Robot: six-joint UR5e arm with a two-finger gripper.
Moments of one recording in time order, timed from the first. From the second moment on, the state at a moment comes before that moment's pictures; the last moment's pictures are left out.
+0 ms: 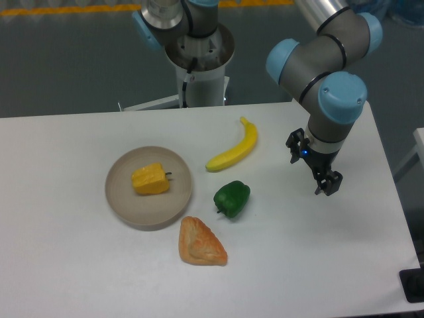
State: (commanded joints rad) arm 2.38 -1.92 -1.51 -1.25 1.57 1.65
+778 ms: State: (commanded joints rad) arm 2.30 -1.86 -1.54 -1.26 1.46 1.46
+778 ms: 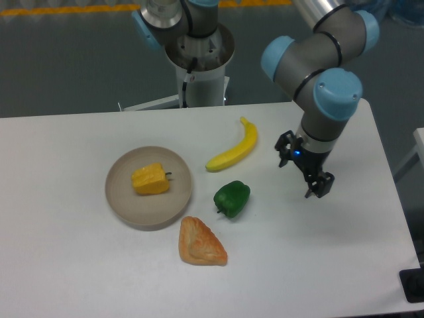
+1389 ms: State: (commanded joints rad) arm 2.10 -1.73 -1.70 -1.26 1.46 1.35
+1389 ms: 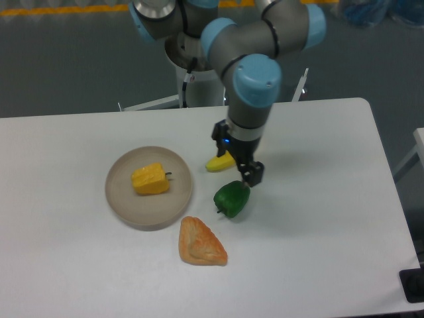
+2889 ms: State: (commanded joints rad) arm 1.80 -1.90 -1.79 -1.12 1.54 1.16
